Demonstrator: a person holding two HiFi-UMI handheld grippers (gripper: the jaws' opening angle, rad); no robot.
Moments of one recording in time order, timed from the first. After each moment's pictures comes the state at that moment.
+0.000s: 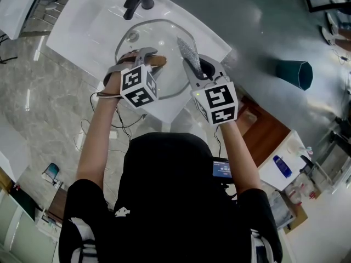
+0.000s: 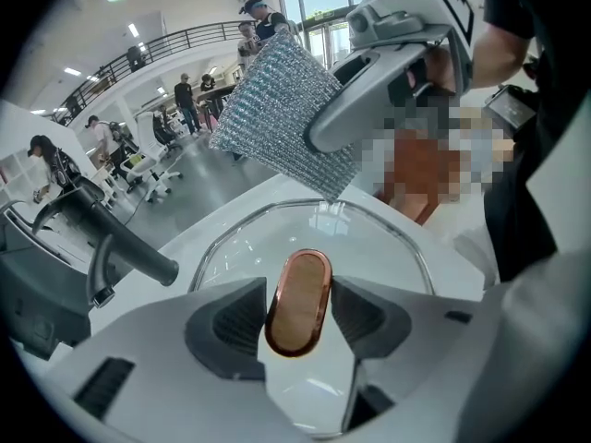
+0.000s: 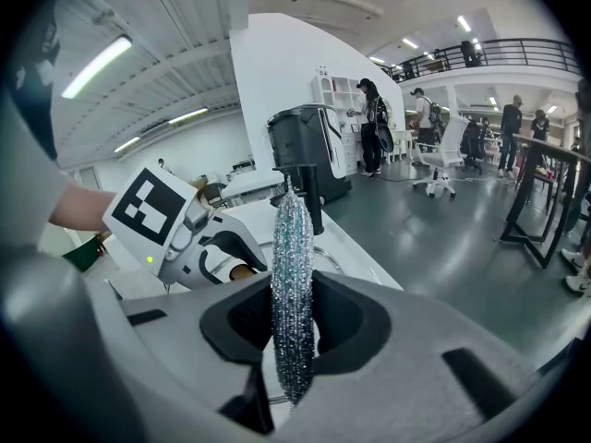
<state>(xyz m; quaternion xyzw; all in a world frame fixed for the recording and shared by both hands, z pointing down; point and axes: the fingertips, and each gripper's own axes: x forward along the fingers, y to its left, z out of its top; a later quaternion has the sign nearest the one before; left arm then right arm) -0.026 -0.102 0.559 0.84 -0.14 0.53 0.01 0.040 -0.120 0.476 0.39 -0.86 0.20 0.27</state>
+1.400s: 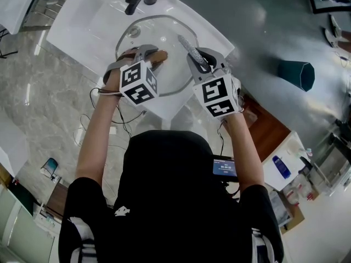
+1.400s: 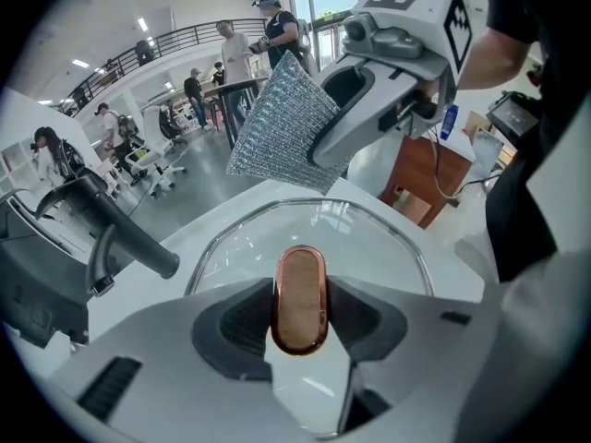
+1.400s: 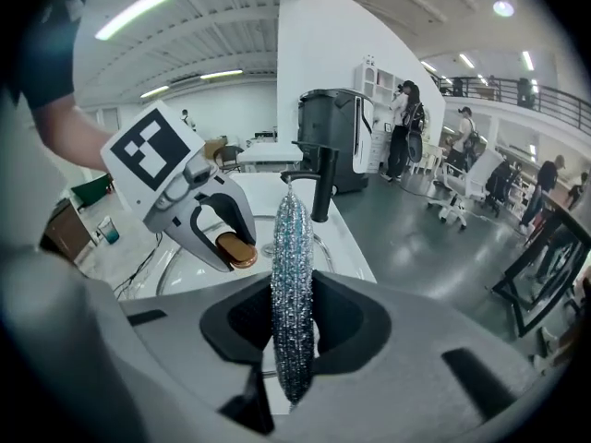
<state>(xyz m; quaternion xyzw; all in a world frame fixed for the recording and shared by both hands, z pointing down) -0.029 -0.103 0.560 0.84 -0.15 0.52 0.03 0.042 -0.126 0.495 0.34 -0.86 0.11 0.37</state>
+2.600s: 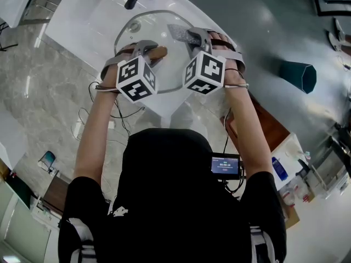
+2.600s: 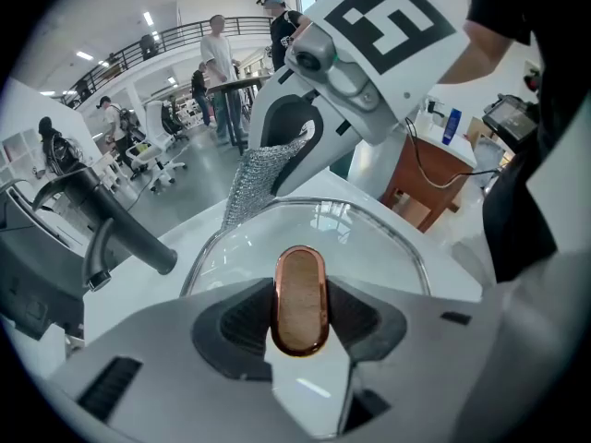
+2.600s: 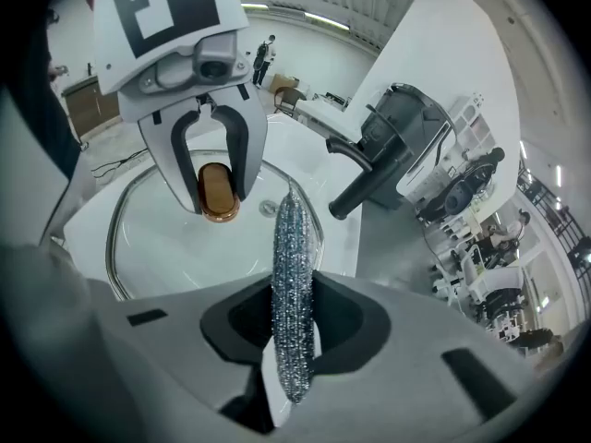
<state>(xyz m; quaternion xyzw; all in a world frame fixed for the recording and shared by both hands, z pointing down) -0.029 -0.103 0.562 0.84 -0.16 0.52 0.04 0.025 -0.164 0.538 0.19 -0.81 -0.13 0.55</state>
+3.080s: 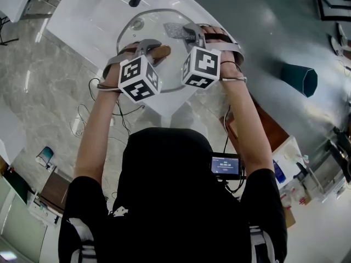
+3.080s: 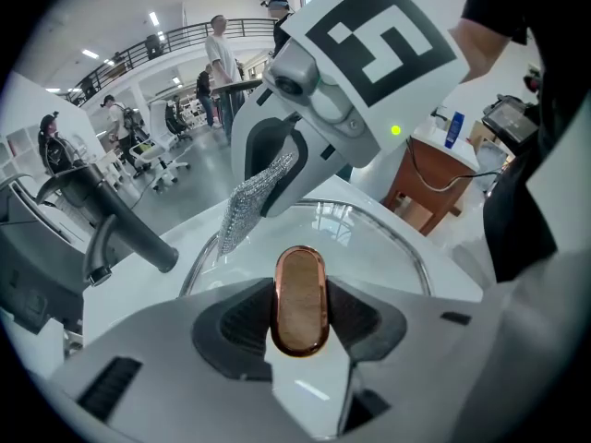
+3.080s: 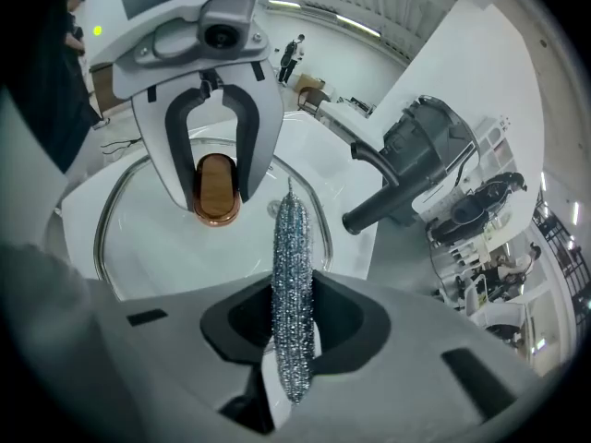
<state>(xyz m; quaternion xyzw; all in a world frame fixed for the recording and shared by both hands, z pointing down) -0.029 -0.104 0.562 0.84 -0.16 0.52 0.05 0.002 -0.172 0.552 0.14 -0.80 -0.18 0.56</state>
